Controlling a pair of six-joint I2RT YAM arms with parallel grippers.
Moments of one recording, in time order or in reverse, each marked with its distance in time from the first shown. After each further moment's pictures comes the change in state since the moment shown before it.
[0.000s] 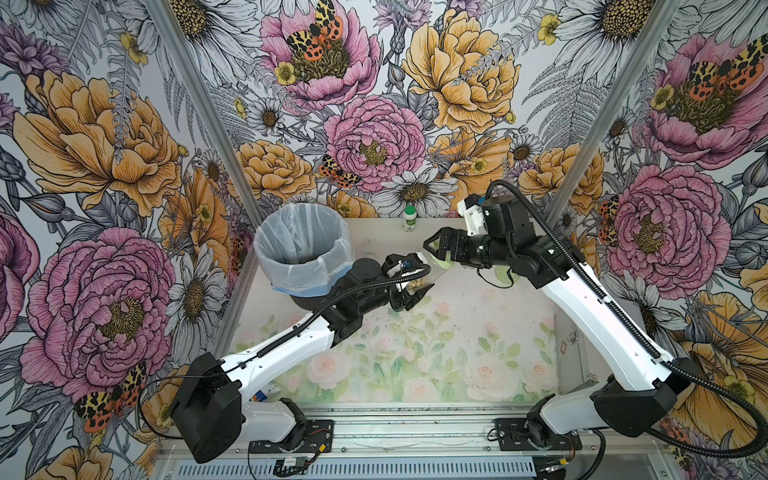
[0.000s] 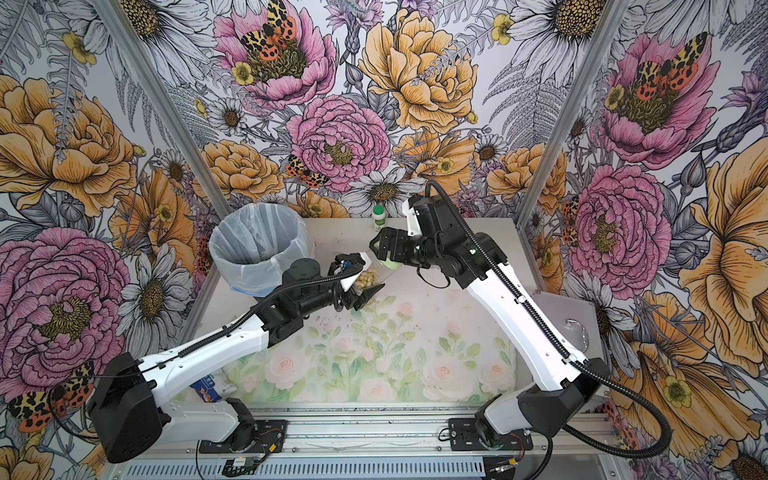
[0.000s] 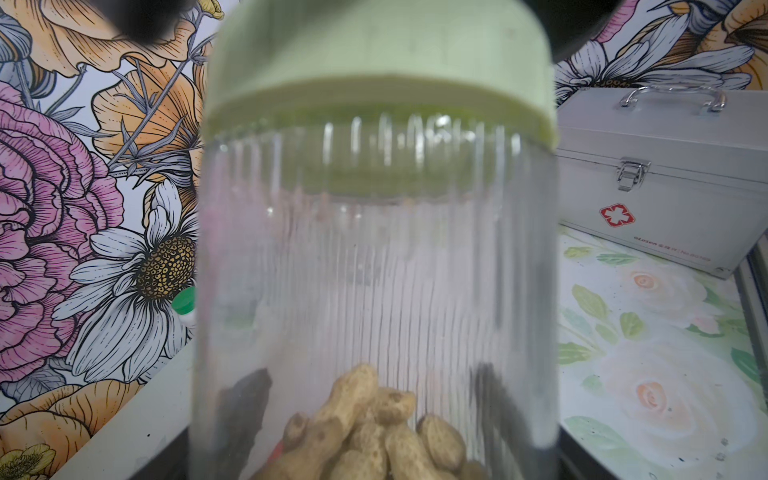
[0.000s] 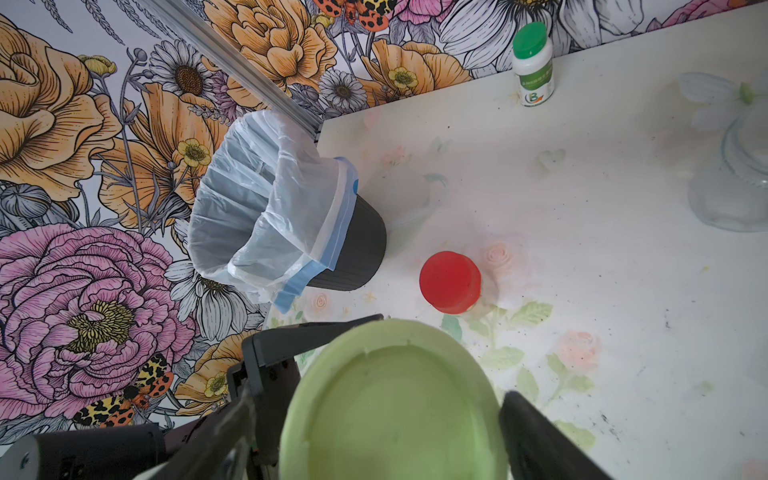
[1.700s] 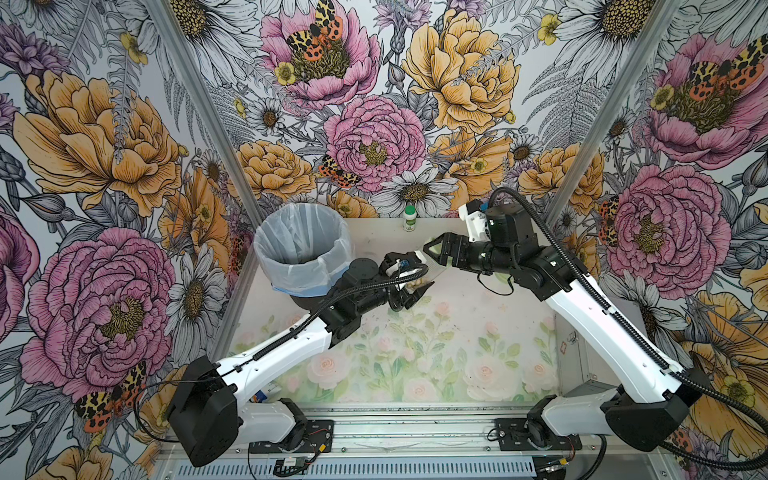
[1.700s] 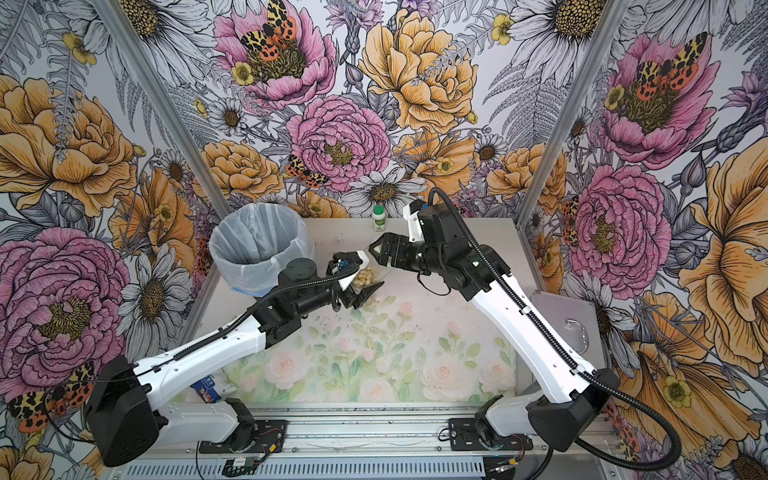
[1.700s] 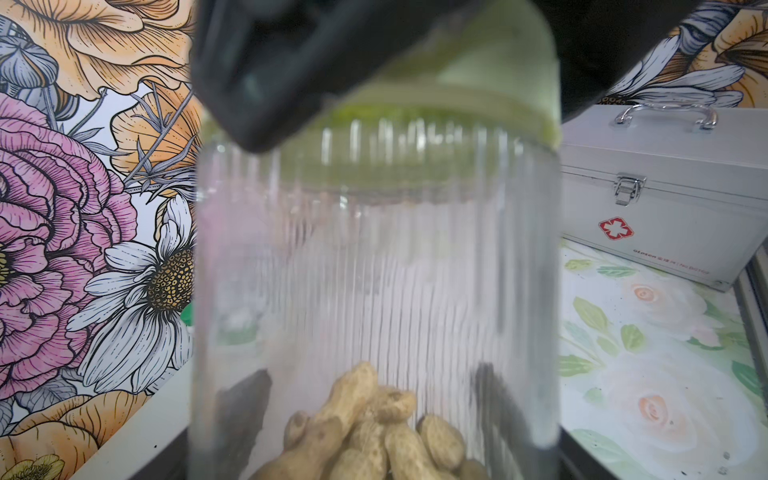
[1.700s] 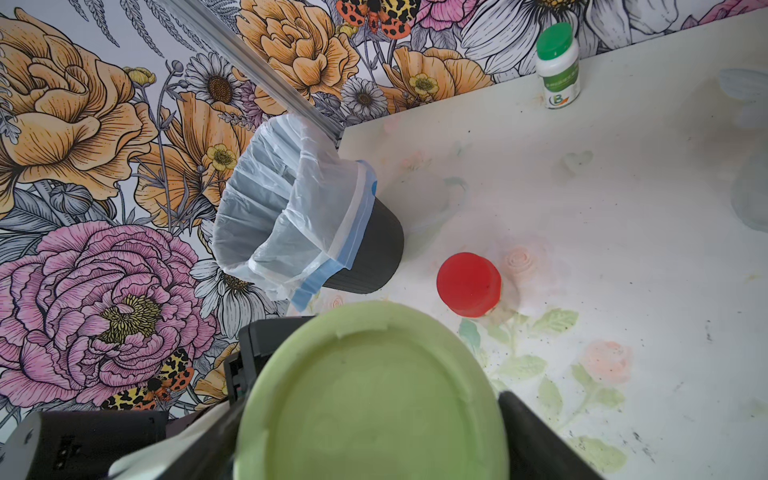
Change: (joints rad) left arm 0.001 -0.021 0.000 0.014 0.001 -0.001; right arm 0.006 -0.078 -0.135 0.131 -0.036 0.027
